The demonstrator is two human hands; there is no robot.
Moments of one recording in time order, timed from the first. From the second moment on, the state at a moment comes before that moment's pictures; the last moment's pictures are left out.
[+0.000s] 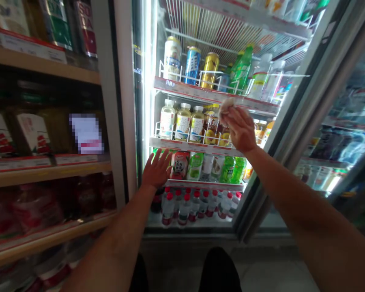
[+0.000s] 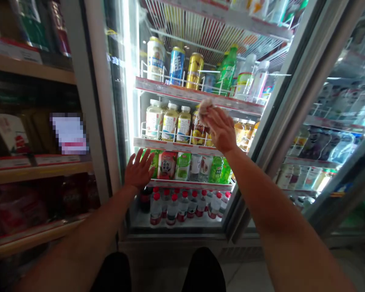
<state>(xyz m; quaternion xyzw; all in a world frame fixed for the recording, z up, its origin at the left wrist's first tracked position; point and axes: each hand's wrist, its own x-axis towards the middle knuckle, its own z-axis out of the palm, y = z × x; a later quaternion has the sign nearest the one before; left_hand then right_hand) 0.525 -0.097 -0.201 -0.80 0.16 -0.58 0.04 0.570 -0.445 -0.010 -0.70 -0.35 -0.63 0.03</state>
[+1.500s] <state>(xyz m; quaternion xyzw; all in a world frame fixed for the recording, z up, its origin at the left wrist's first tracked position) 0.533 -0.089 -0.202 -0.76 0.17 -0.62 0.02 0.575 -0.524 -0.065 -0.65 -0.19 -0.71 0.20</state>
